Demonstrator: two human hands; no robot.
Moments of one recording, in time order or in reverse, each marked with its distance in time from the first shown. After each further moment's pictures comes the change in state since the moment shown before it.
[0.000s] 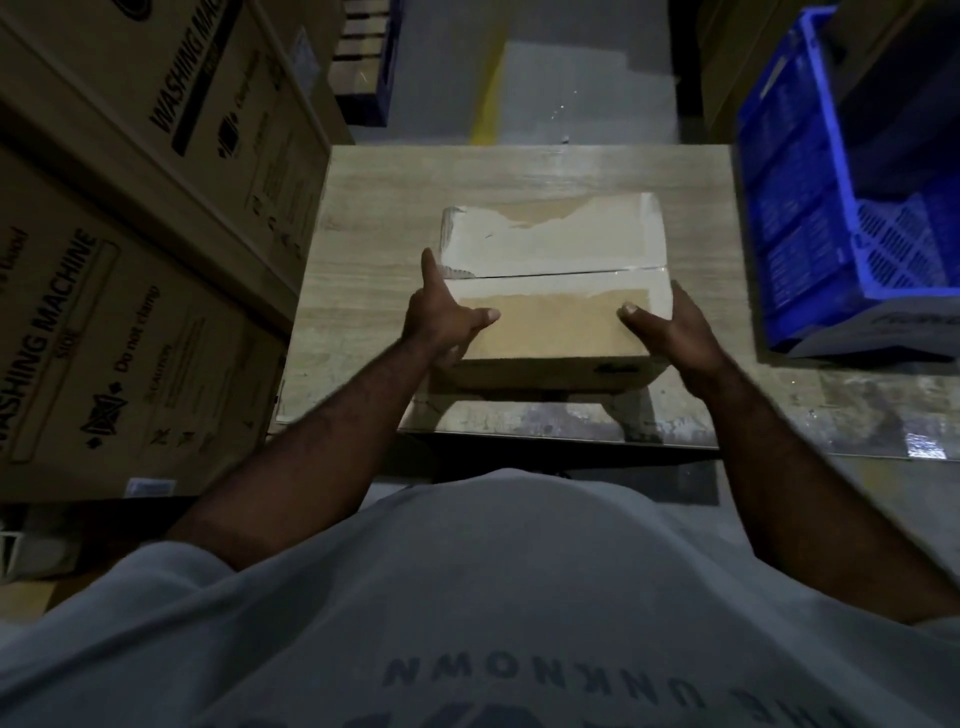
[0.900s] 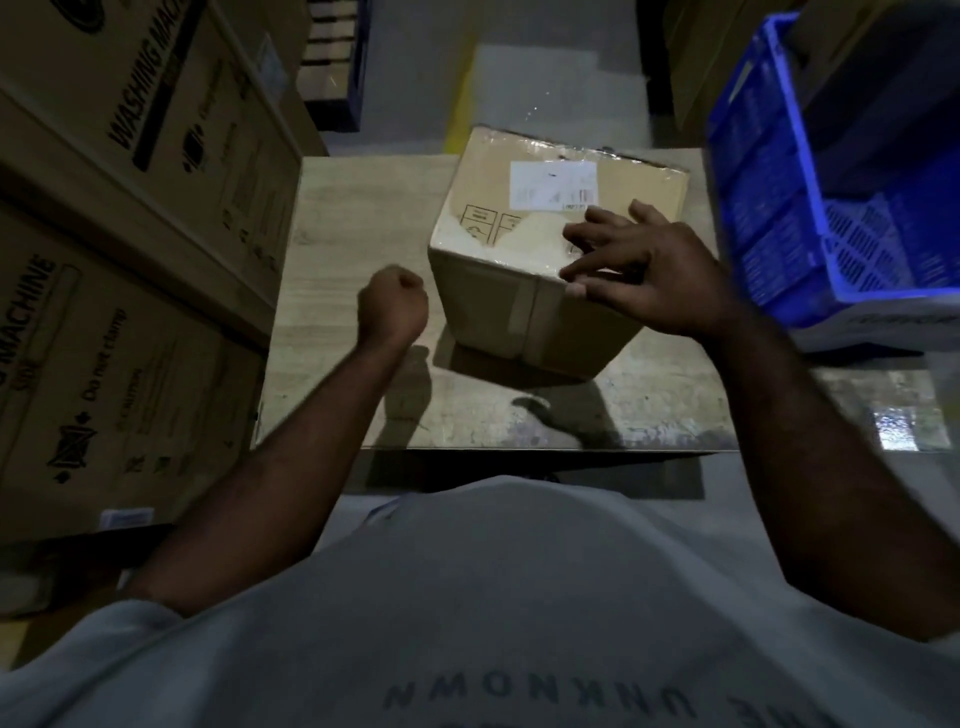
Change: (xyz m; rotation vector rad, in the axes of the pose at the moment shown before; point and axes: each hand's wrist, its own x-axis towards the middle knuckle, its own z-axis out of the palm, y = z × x) left_hand 0.014 0.018 -0.026 -0.078 0.195 -0.030; right_hand 0.009 -0.113 -0.001 -0.807 -0.162 -0.565
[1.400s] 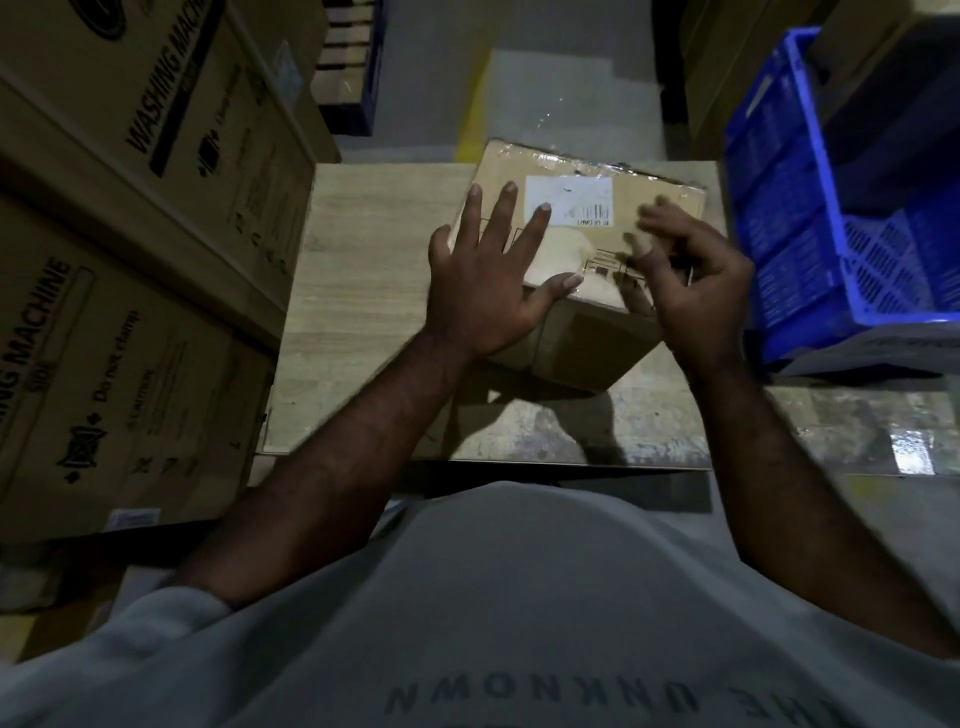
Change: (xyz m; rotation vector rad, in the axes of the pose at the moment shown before) left_hand -0.043 0.072 0.011 0.734 0.098 0.867; right_hand -0.003 0.004 0.034 0.401 0.701 0.216
